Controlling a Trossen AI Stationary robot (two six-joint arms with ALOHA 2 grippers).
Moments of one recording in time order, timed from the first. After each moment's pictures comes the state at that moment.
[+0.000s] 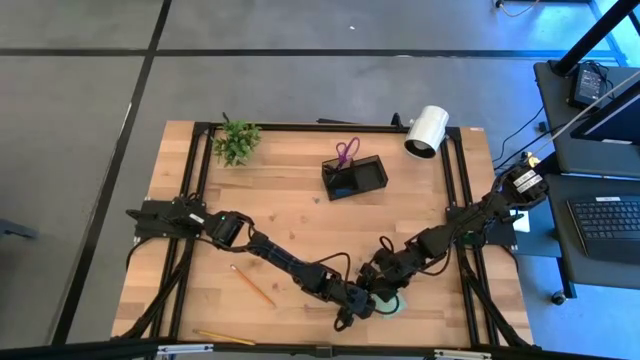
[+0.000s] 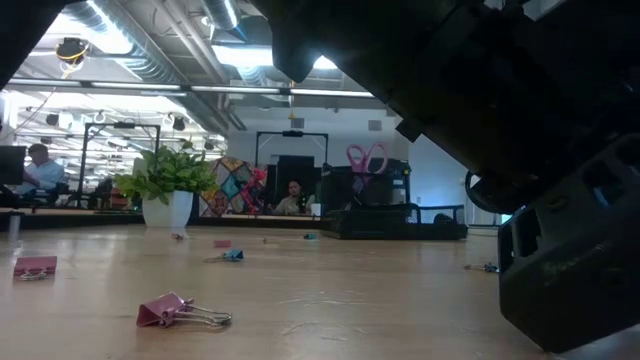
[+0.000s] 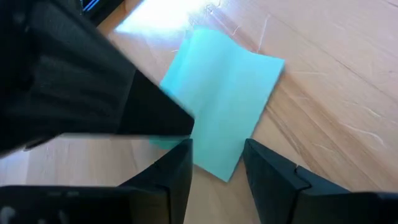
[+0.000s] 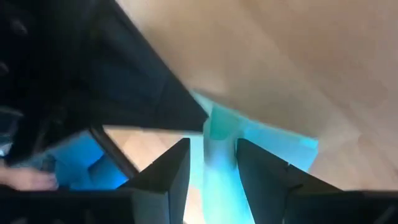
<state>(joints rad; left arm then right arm) -0.41 2.52 1.86 -0.03 -0.32 0.40 0.54 1.59 0.69 -0.09 -0.27 1.47</state>
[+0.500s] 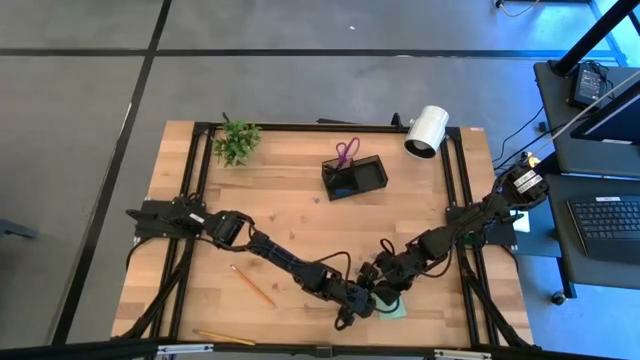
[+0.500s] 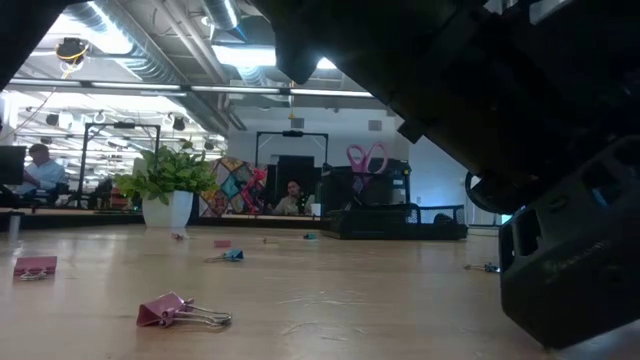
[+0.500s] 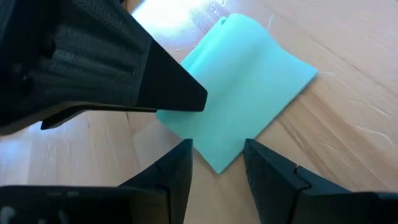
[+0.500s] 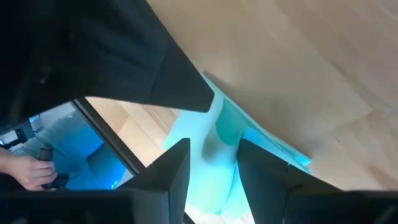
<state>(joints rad) -0.40 2.52 1.86 -0.03 -0.32 0.40 0.56 1.59 0.69 -0.10 -0.28 1.47</state>
